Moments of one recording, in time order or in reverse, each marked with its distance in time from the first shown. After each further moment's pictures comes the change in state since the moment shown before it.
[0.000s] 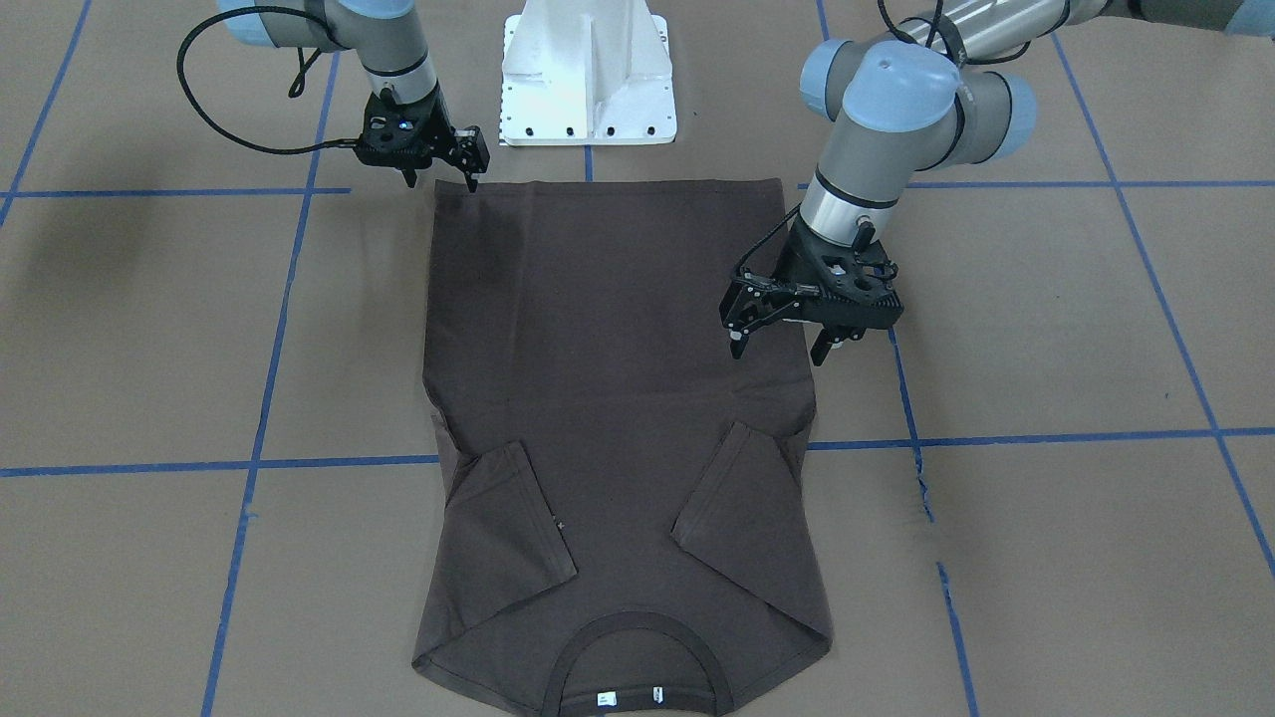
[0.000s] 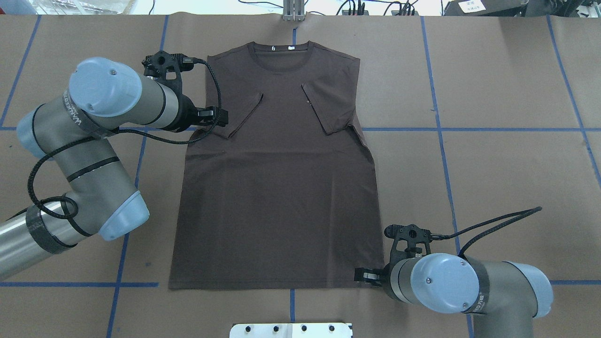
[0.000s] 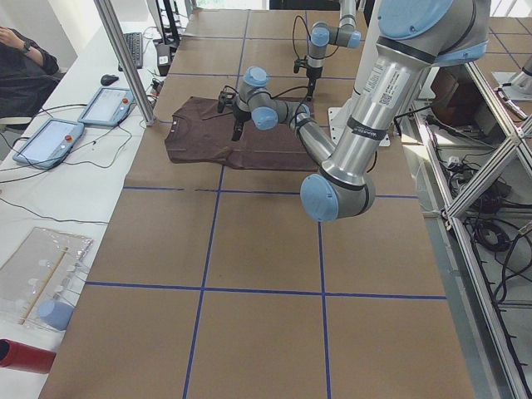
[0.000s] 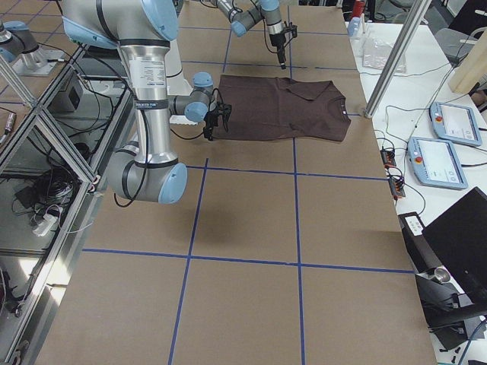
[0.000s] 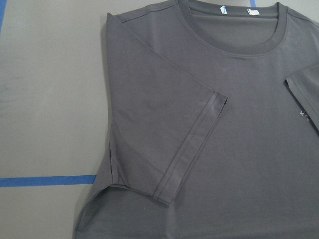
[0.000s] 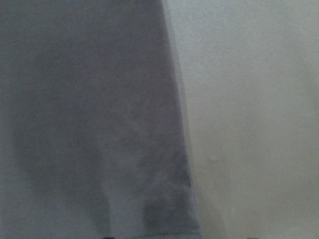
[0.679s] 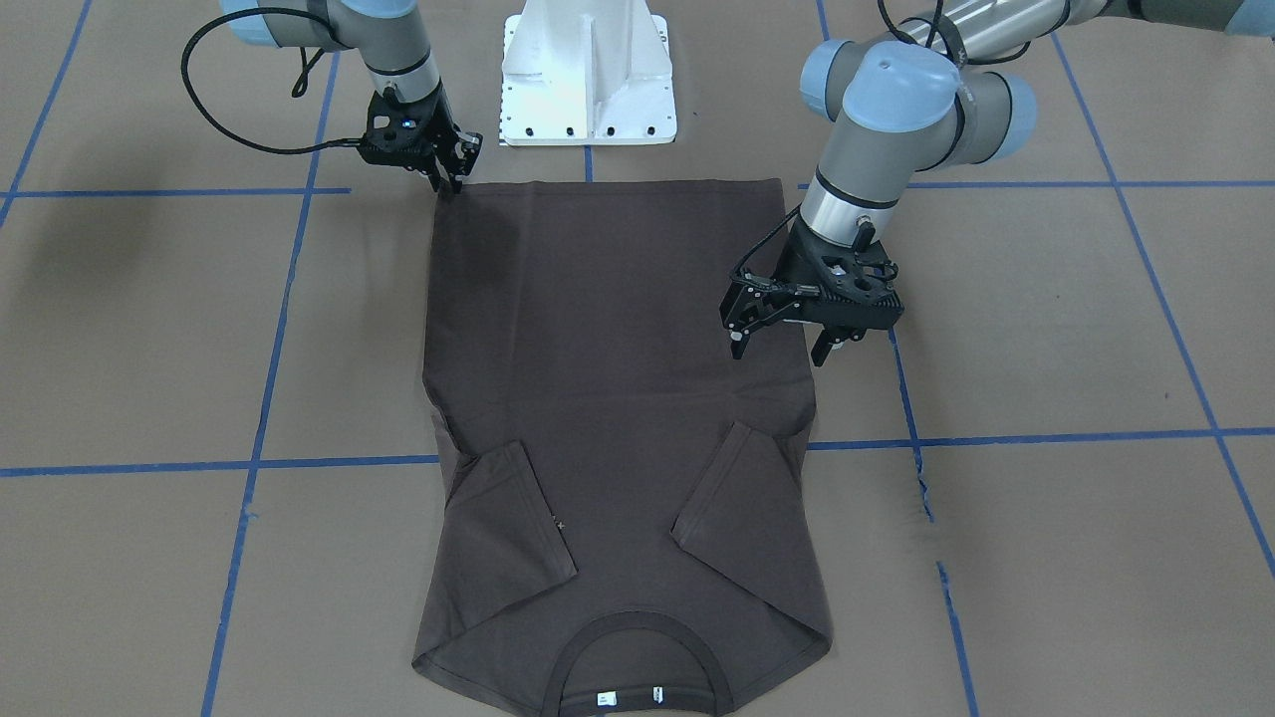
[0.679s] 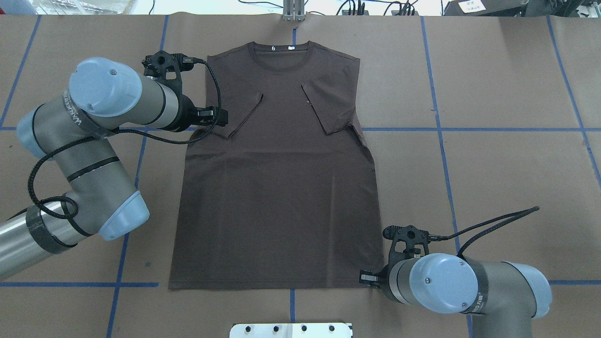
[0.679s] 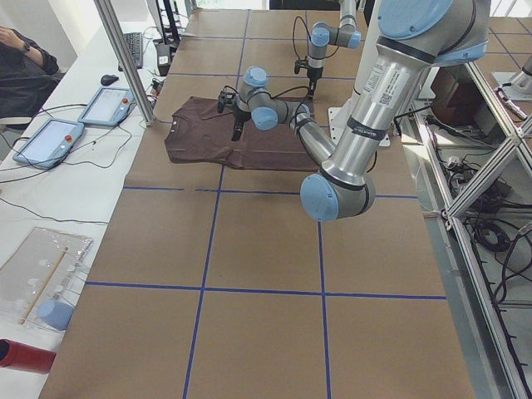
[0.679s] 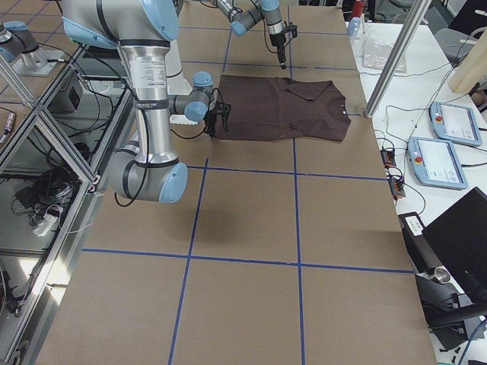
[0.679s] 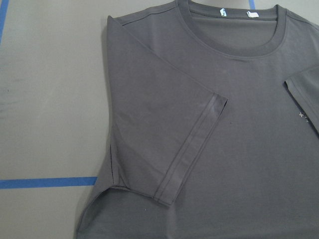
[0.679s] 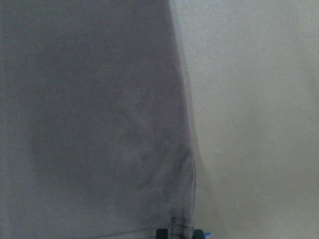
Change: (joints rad) left arm 0.000 0.000 0.001 0.000 0.002 0.003; right arm 0.001 0.002 0.002 0.001 0.014 -0.002
